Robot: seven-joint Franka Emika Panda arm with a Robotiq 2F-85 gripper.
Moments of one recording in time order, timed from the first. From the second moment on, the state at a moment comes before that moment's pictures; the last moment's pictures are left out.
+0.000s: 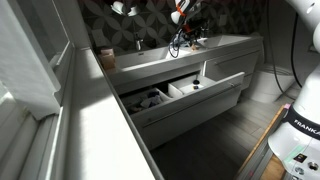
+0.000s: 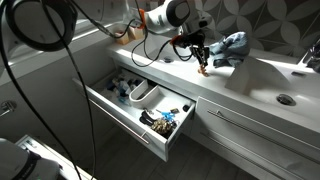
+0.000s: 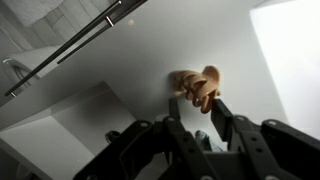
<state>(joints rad) -0.23 0.91 -0.34 -1.04 -0.20 2.13 0.40</state>
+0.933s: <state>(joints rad) -0.23 0.92 -0.33 -1.01 -0.20 2.11 0.37</state>
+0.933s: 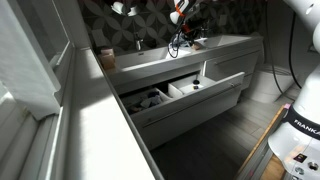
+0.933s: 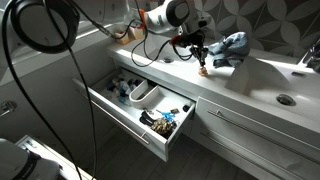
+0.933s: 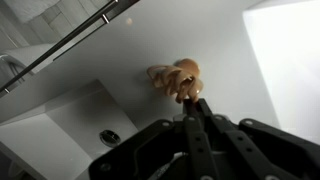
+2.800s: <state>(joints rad) -0.16 0.45 -0.18 -1.56 -0.10 1.90 0.15</state>
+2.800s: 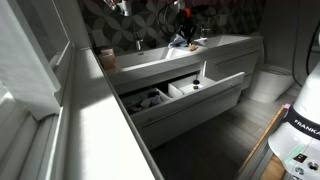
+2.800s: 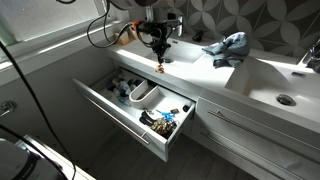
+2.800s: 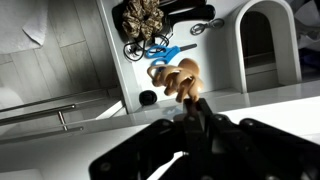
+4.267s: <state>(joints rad) -0.08 0.47 -0.14 -2.04 -0.28 2.61 -0.05</state>
